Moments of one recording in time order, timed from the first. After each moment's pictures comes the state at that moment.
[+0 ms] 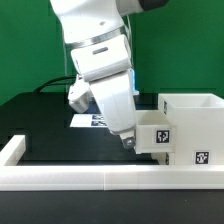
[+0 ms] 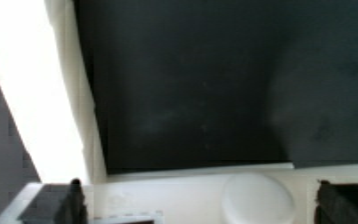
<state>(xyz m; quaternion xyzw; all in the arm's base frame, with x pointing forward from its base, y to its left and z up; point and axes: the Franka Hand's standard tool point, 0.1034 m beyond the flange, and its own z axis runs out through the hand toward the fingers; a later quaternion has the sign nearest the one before) 0.610 -0.016 0.062 -0.69 -0.71 -0.08 0.13</state>
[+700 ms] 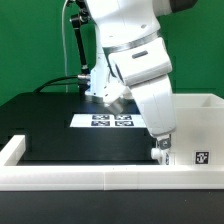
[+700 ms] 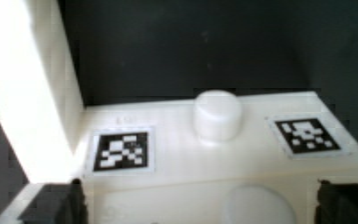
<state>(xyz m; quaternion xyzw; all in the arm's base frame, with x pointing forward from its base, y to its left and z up) 0.608 0.035 0.059 -0.70 -0.70 -0.08 0.14</state>
